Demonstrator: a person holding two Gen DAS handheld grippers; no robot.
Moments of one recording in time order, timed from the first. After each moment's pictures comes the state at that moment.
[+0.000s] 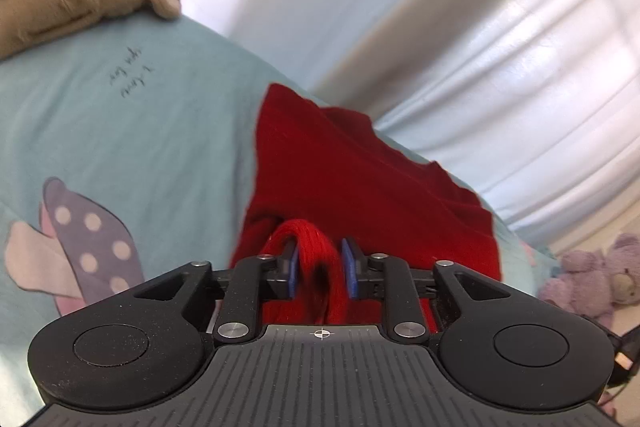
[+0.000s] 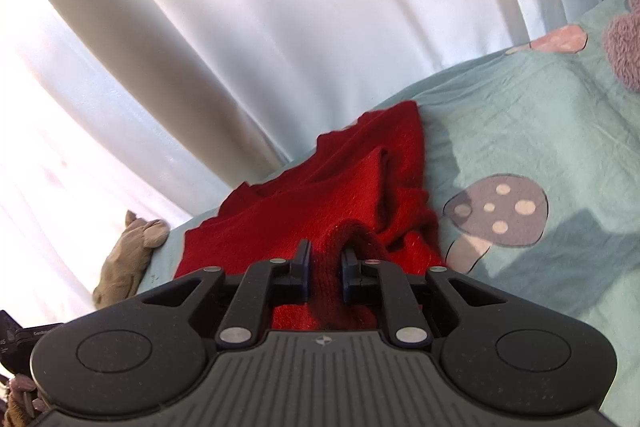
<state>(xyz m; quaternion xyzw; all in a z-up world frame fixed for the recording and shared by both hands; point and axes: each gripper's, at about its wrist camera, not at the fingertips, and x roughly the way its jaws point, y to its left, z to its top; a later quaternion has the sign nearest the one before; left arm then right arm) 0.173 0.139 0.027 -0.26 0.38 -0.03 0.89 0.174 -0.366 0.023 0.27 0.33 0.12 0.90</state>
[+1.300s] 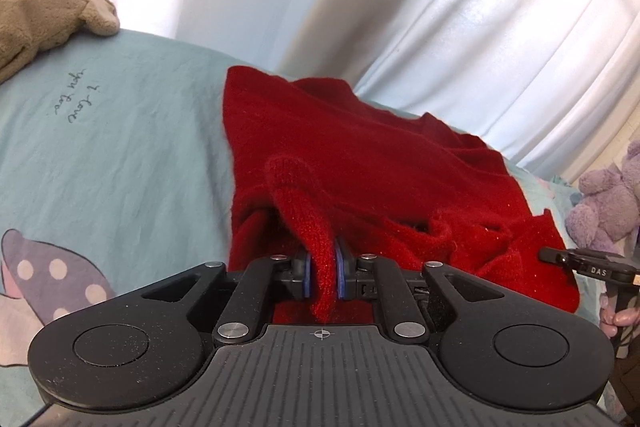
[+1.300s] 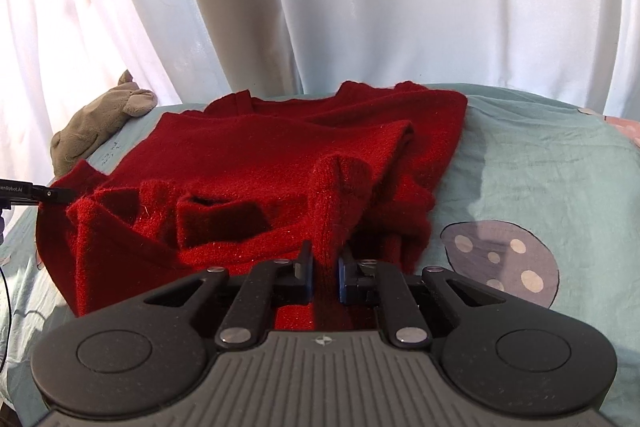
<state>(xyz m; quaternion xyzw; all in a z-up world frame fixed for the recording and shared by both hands) 0.191 0.124 -0.025 -0.16 0.40 -0.11 0.90 0.211 -0.339 -0.019 0.03 0.37 0.22 0.90</state>
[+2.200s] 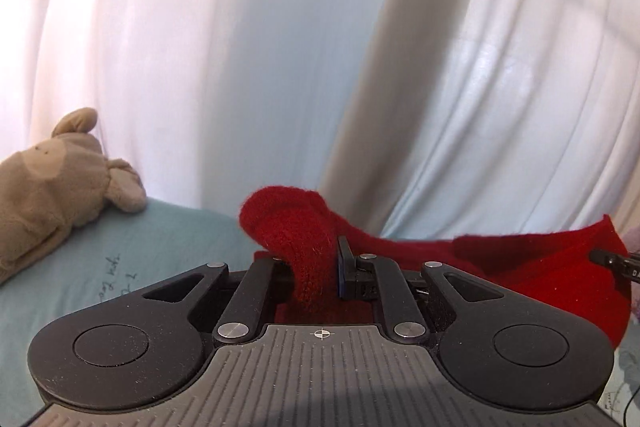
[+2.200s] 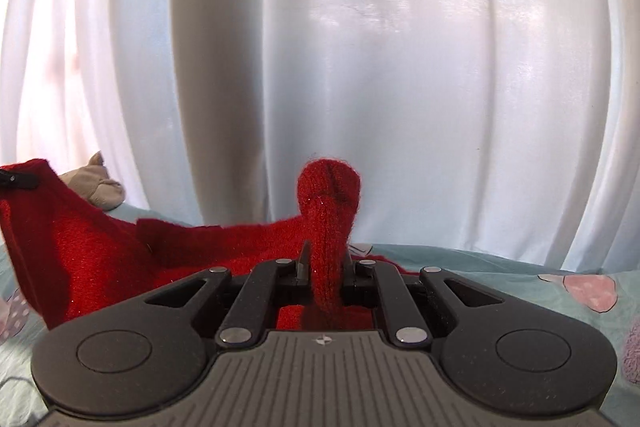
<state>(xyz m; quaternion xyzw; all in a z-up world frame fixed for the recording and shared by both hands) 0.239 0.120 0.055 -0.09 0.26 -0.02 0.96 0.247 -0.318 0.056 0.00 0.20 0.15 0.97</state>
